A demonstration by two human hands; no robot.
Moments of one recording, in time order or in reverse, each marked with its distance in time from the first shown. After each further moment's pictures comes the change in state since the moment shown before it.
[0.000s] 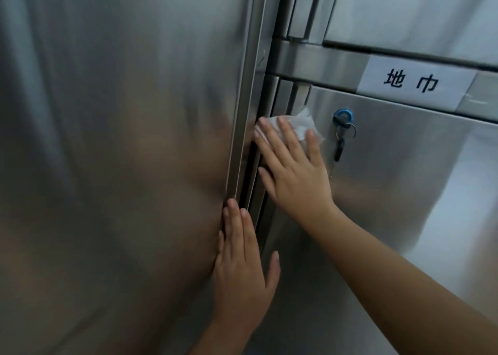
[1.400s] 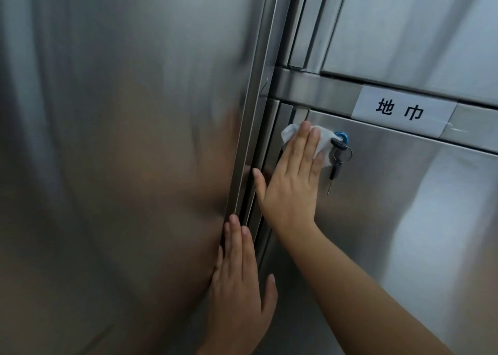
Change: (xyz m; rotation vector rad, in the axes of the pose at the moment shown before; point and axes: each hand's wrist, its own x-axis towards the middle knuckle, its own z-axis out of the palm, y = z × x) left_hand 0.002 -0.002 -0.015 -0.095 -0.079 0.046; right_hand 0.019 -0.023 -0.013 0.096 -0.007 0.439
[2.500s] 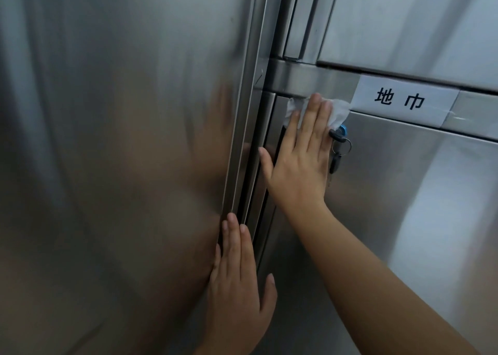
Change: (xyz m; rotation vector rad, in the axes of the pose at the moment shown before) left_hand -0.002 -0.001 0.001 0.015 -0.012 0.010; right_hand 0.020 0.012 0.003 -0.097 0.067 0.003
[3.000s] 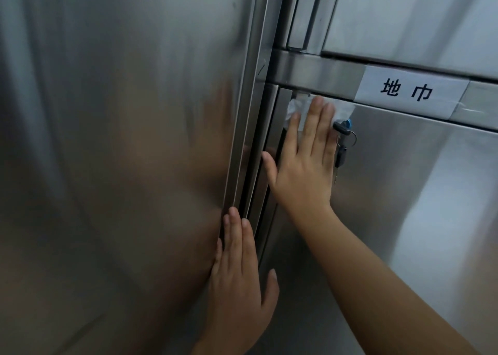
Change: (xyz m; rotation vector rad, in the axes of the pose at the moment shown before) left_hand 0.000 -0.001 -0.001 0.002 0.001 0.020; right_hand -0.015 0.005 0.004 0.040 0.025 -0.050
